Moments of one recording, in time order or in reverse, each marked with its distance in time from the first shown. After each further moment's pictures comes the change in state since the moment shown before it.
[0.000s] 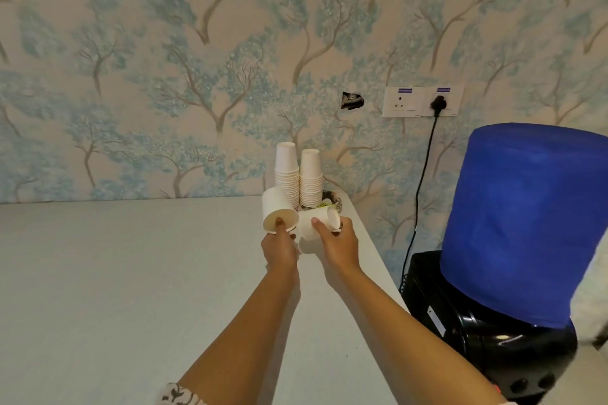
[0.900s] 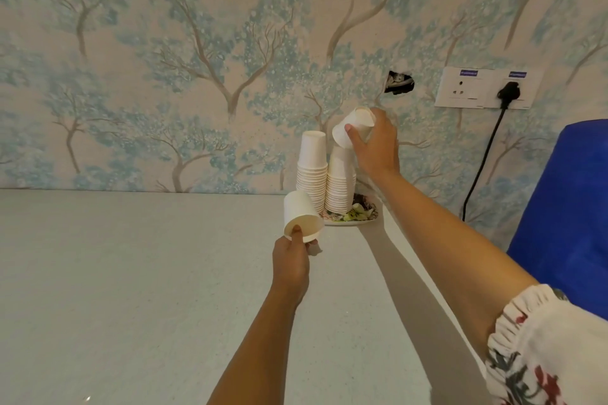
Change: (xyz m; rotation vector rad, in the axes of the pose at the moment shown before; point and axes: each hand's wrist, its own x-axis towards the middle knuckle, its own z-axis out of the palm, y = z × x) left_hand 0.095 -0.026 -0.004 0.054 -0.212 0.181; right_hand 0.209 -0.075 0.052 -0.580 0.141 -0.642
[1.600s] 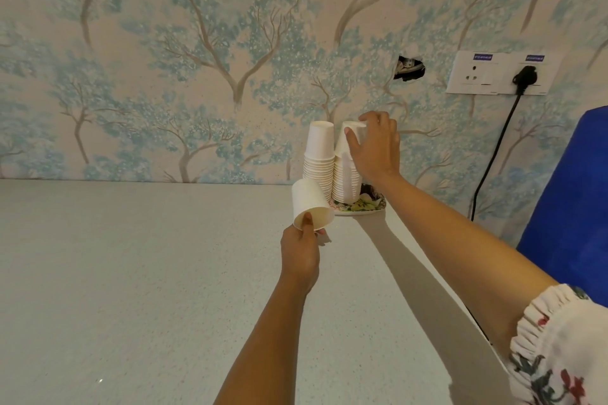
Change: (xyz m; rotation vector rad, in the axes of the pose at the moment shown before) left_hand -0.005 0.000 -0.001 0.050 -0.042 0.099; right_hand -0.023 0.001 0.016 -0.262 -0.030 -0.112
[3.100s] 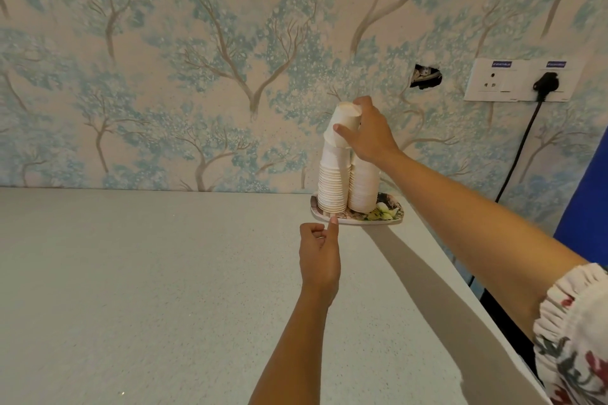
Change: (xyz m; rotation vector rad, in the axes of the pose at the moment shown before) left_hand 0.009 -0.009 0.006 0.015 0.057 -0.028; right_hand 0.041 -0.042 0.002 0.284 -0.238 0.005
